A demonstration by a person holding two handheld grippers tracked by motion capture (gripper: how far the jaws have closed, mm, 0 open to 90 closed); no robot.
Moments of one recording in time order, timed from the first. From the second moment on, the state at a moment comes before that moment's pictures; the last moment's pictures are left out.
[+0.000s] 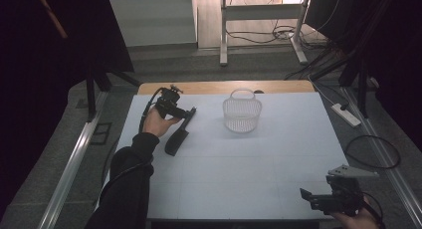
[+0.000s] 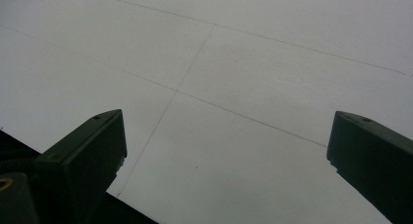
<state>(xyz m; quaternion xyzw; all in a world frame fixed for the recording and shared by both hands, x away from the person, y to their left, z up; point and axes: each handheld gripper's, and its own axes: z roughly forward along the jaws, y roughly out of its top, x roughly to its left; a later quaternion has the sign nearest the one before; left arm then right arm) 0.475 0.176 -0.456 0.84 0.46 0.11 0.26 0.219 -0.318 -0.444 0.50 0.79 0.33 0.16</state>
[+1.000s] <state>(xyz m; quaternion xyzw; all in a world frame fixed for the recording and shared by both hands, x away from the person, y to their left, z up) 0.496 0.178 -0.503 0.82 0.52 0.09 0.21 0.220 -0.318 -0.445 0.49 0.79 0.32 0.15</state>
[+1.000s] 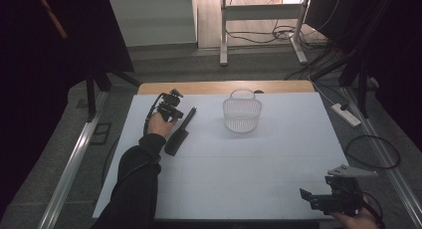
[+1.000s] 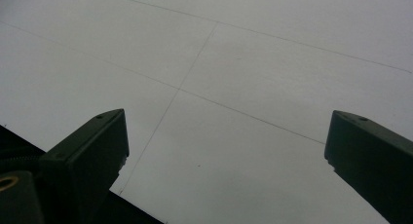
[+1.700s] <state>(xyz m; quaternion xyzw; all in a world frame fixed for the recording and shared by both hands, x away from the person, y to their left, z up) 0.494 0.162 -0.515 0.83 0.51 0.08 0.21 0.220 -0.318 -0.445 0.50 0.79 0.32 0.15</state>
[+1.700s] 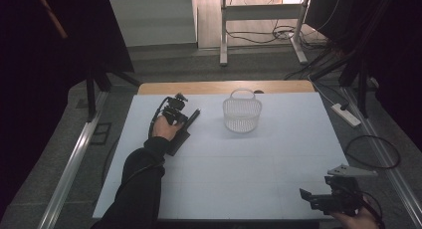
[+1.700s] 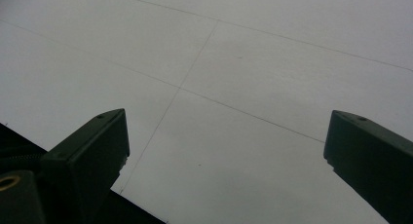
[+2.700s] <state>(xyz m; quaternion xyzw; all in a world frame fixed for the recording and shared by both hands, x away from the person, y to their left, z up) 0.464 0.133 -0.513 0.86 0.45 0.04 0.23 0.220 -0.317 -0.445 0.49 0.79 0.32 0.15</state>
